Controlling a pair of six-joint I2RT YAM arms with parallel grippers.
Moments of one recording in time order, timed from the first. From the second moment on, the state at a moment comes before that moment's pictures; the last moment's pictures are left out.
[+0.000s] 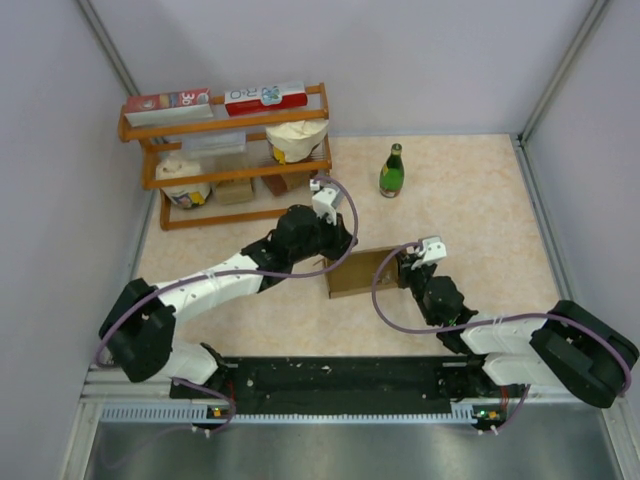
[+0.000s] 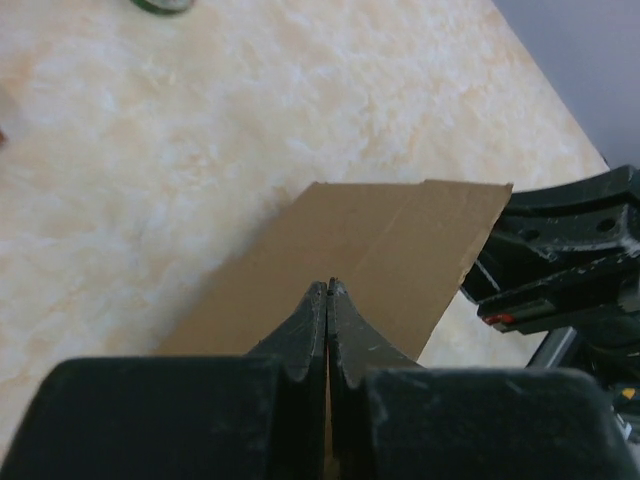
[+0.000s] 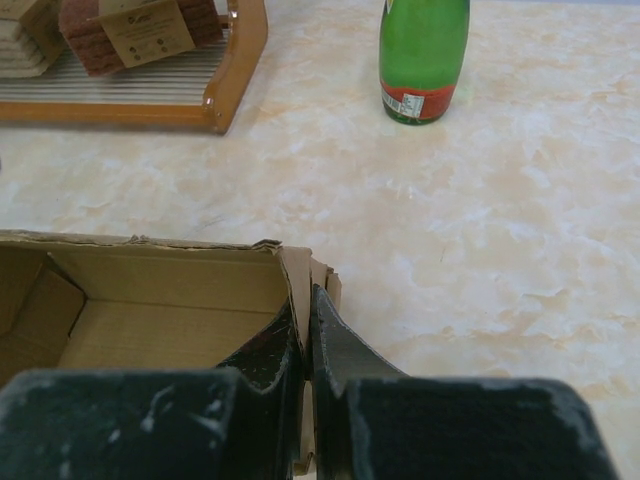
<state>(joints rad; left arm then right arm) -0.78 1.38 0.89 0.16 0.09 -0.42 0.81 1.20 0.13 1.00 0.51 0.13</state>
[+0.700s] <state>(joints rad) -0.78 1.47 0.88 0.23 0.26 -0.45 0.81 0.95 0.12 0.74 0.46 0.16</state>
